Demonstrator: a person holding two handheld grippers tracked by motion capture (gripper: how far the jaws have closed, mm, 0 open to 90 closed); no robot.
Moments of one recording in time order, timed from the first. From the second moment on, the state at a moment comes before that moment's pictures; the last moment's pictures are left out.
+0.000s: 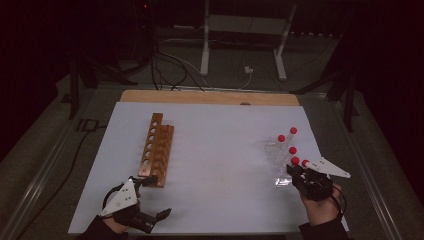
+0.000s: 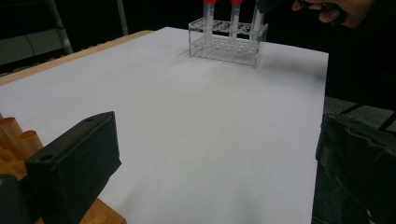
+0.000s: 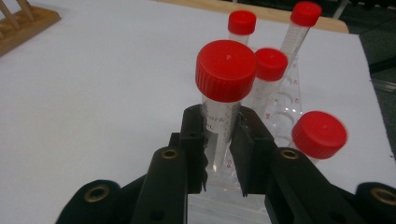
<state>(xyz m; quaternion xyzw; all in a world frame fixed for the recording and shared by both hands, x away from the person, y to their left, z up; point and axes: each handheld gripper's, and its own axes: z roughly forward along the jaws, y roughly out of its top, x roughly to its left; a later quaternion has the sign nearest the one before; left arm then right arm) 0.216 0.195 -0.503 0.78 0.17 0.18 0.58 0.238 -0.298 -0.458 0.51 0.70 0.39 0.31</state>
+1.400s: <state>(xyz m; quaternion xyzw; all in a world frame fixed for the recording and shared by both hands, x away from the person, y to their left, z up) 0.228 0.156 -0.469 0.80 0.18 0.11 0.57 0.225 -0.230 -0.456 0.38 0.78 0.43 0.25</state>
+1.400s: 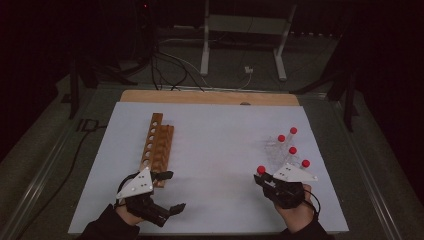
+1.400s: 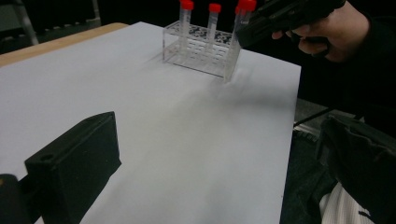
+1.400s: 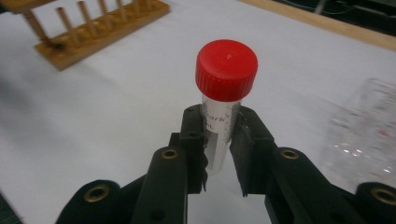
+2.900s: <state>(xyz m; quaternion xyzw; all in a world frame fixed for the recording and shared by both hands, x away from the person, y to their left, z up) 0.260 0.047 -0.446 0.81 0.09 0.08 0.57 0.214 -0.182 -0.464 0.31 0.83 0.43 0.19</state>
